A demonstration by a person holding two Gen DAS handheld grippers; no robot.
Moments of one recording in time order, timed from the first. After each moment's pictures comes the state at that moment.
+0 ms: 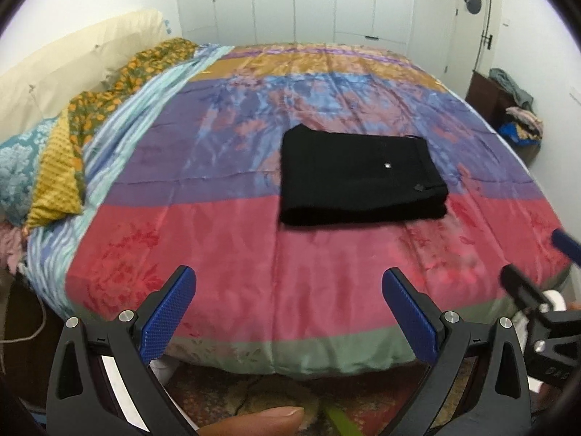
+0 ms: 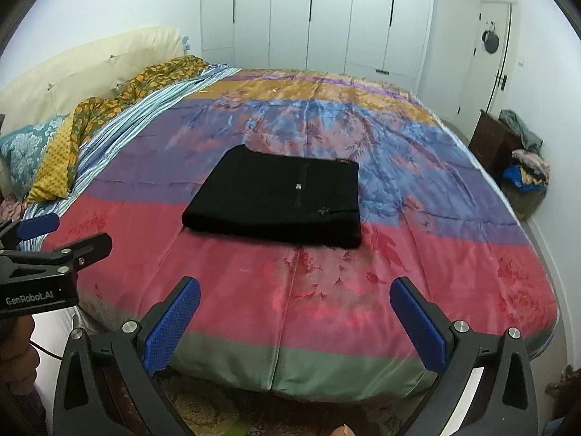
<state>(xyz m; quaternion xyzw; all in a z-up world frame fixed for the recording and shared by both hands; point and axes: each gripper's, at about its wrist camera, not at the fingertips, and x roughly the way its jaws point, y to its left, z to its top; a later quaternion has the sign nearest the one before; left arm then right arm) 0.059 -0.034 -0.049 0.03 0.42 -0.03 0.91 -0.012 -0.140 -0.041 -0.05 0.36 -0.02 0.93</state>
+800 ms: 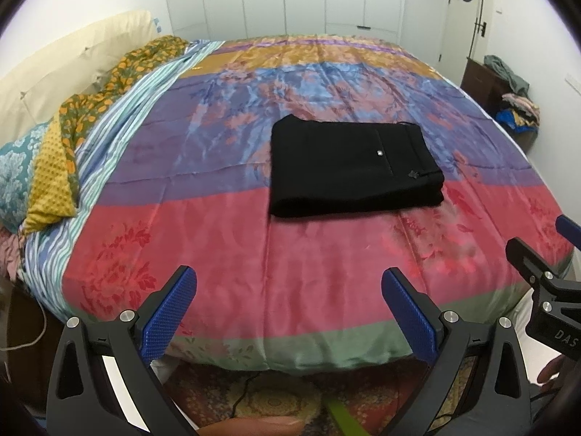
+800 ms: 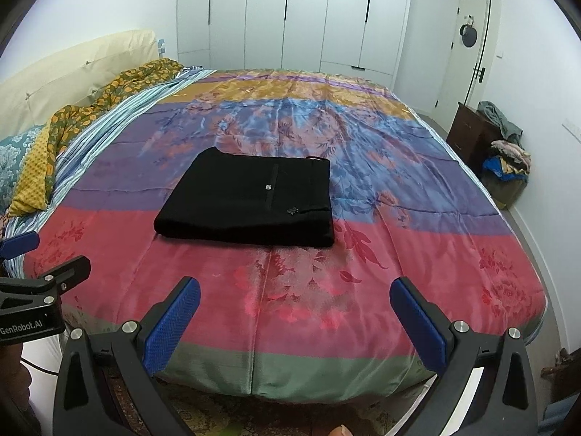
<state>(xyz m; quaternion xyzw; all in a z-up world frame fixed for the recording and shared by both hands) 0.063 -0.045 -0.055 0.04 0.44 -0.05 0.90 -0.005 -0.163 -0.046 -0.03 0.37 -0.06 0.92</state>
